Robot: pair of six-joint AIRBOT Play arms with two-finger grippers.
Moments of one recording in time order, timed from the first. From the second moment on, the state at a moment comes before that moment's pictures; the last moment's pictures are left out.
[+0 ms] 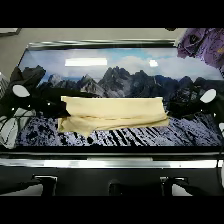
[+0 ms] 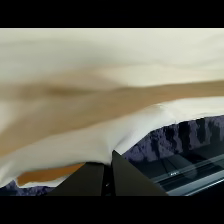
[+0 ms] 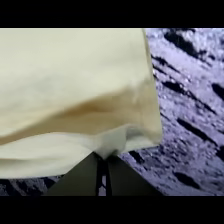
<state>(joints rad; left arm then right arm) 0.01 -1.45 1.22 1.01 -1.32 -1.54 -0.18 -1.31 1.11 -1.27 1.18 1.60</state>
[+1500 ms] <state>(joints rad) 0.10 -1.93 1.96 1.10 -1.40 -1.62 -0.39 -1.80 1.39 -0.89 1.27 1.42</state>
